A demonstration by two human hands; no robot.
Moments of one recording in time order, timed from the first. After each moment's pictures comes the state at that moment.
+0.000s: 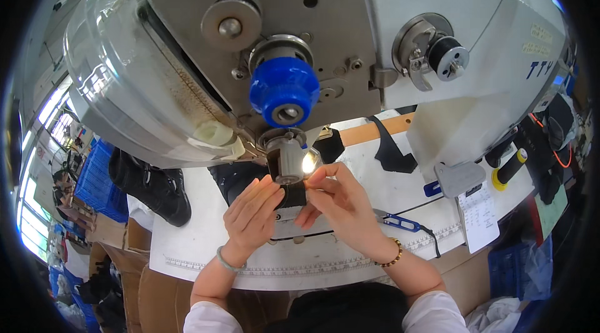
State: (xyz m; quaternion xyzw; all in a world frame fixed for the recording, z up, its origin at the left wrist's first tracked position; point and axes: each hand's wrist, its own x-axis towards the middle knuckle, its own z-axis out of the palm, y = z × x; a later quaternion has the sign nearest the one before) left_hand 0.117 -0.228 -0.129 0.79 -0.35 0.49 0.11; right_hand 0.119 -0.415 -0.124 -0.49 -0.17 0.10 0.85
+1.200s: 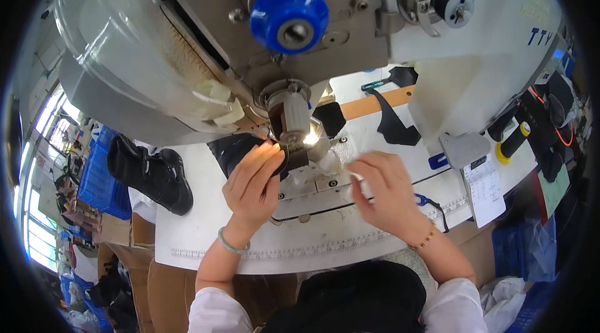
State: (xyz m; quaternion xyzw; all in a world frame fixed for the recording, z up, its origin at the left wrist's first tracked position) left_hand 0.124 -0.230 -0.127 0.79 -0.32 0.50 0.16; right_hand 0.114 -0.454 -0.158 -0.81 -0.31 -0.38 0.32
